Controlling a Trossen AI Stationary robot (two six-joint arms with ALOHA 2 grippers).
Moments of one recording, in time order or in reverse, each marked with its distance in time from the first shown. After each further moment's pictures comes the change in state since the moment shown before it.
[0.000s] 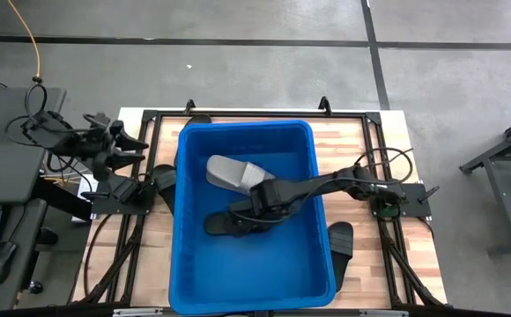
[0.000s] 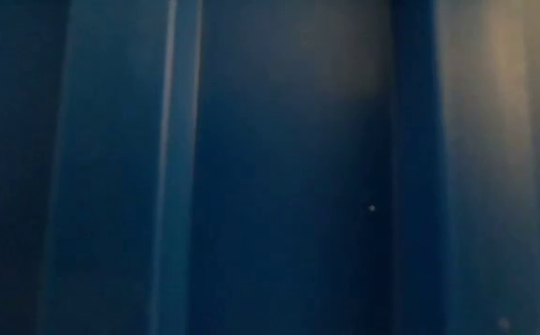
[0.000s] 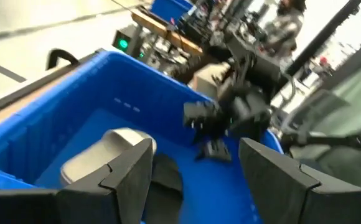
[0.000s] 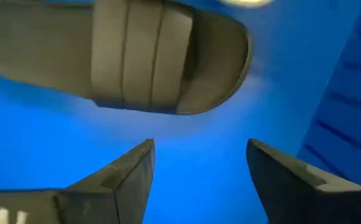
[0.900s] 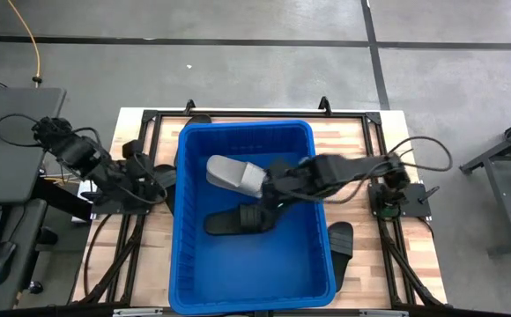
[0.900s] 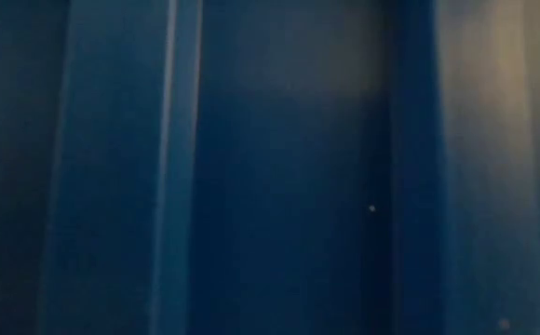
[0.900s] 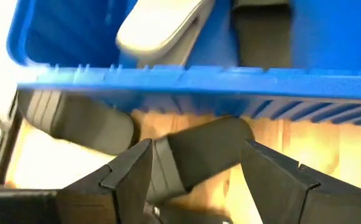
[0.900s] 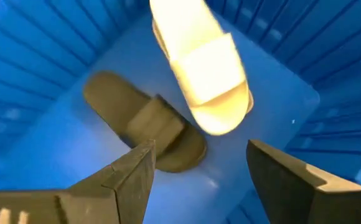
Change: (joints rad) left arm 0.000 0.376 -0.001 -0.541 0.158 0.023; right arm 0.045 -0.311 0.000 -0.023 0.407 -0.550
